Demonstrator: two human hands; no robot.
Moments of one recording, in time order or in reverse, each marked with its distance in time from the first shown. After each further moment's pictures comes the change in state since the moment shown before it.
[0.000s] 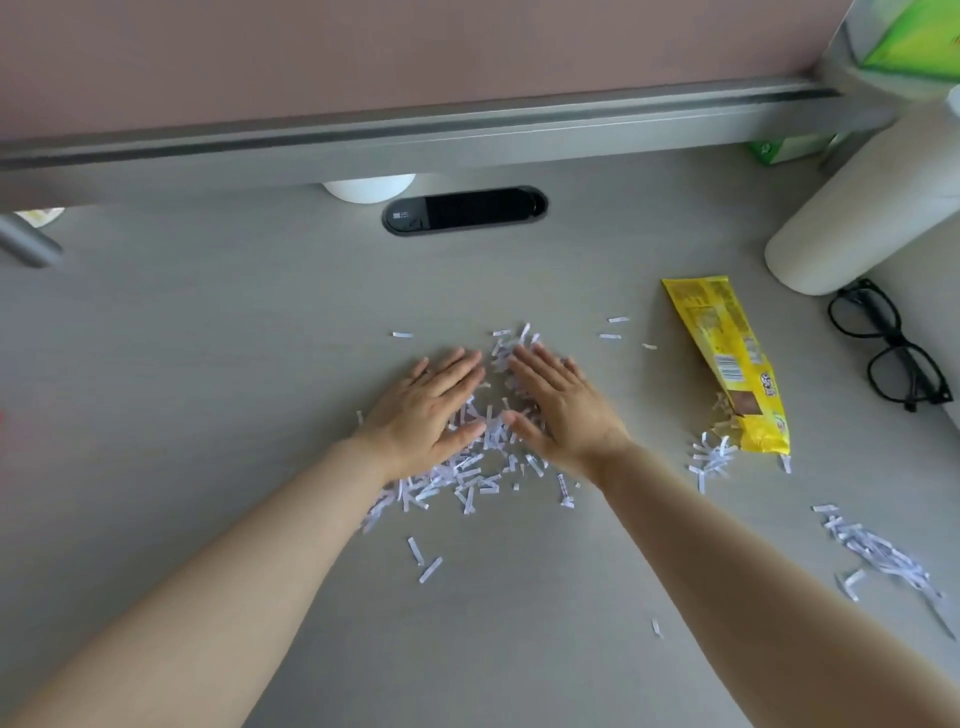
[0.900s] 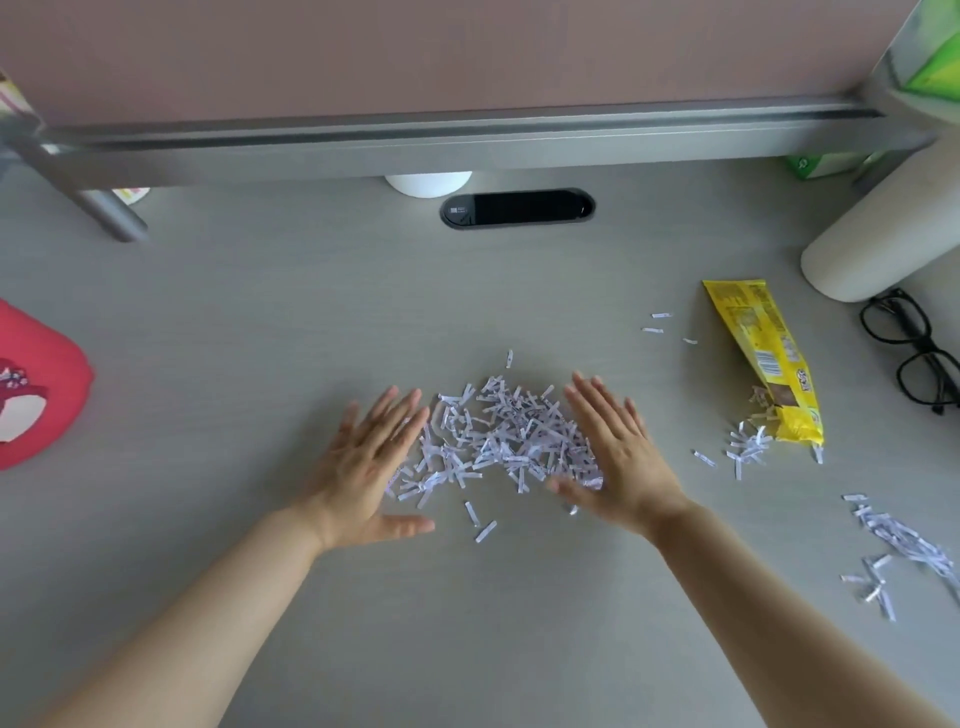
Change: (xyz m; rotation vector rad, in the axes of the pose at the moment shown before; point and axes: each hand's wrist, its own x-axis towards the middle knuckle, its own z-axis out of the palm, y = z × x) left_hand -0.139 -0.015 -0.012 0.024 0.008 -0.078; right_hand -0.061 -0.035 0.006 0.009 -0.027 0.033
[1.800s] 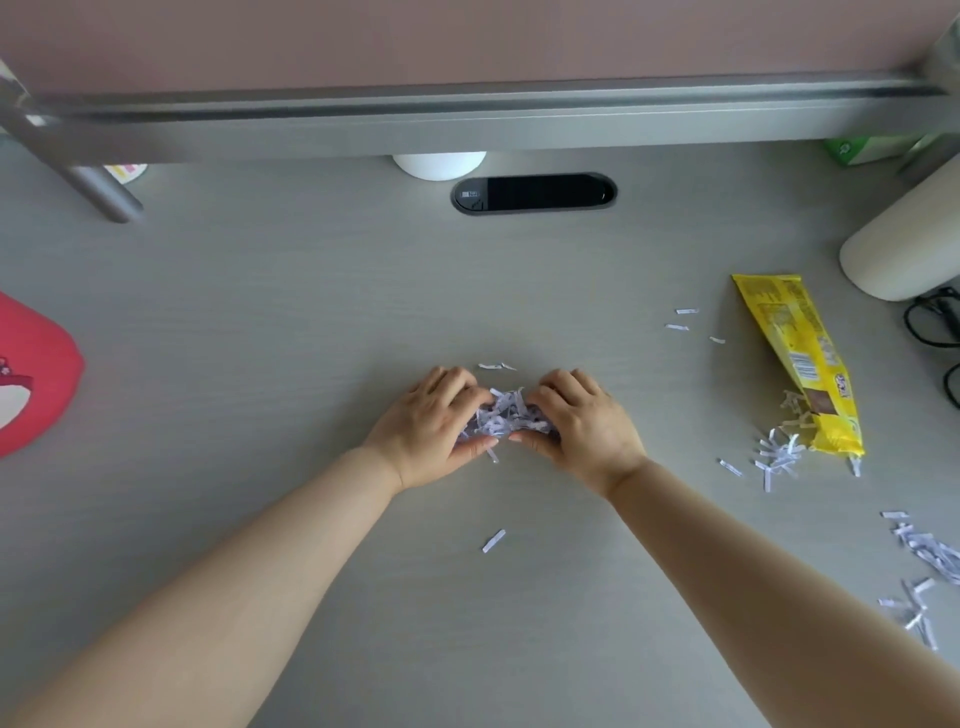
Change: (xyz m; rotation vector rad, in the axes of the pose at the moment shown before) left_hand 0.078 0.008 0.013 -0.016 0.257 0.091; right_hand 0.063 -0.009 0.027 -0.077 0.283 -0.250
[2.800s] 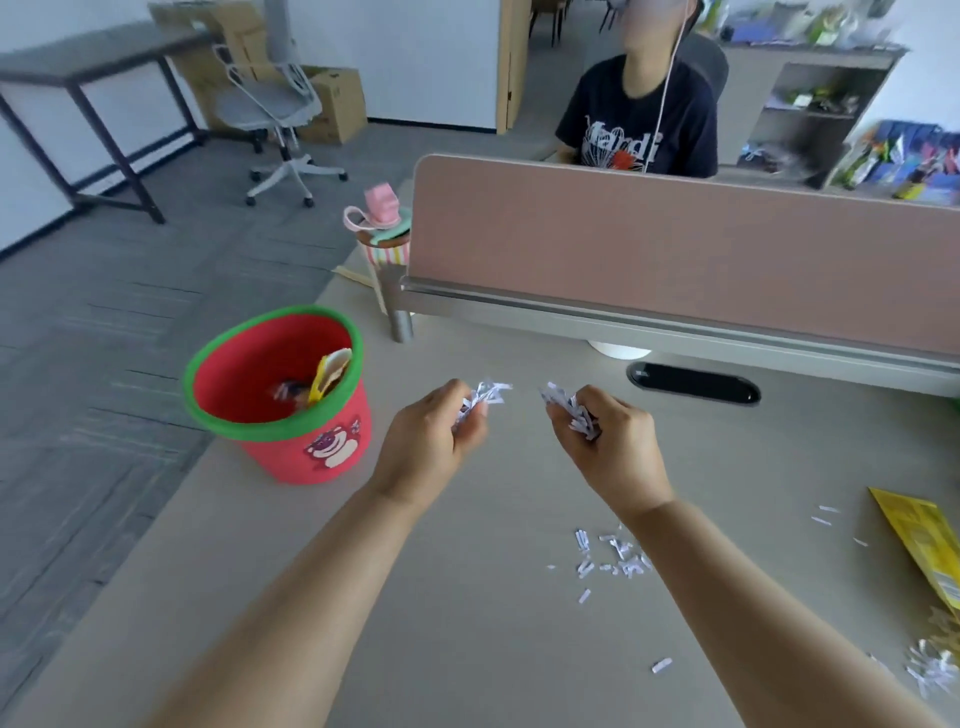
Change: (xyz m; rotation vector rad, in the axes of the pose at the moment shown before) left_hand -0.091 -0.037 -0.244 -0.052 0.682 -0.422; right_hand 0.159 -0.213 -0.067 0.338 0.330 -0.055
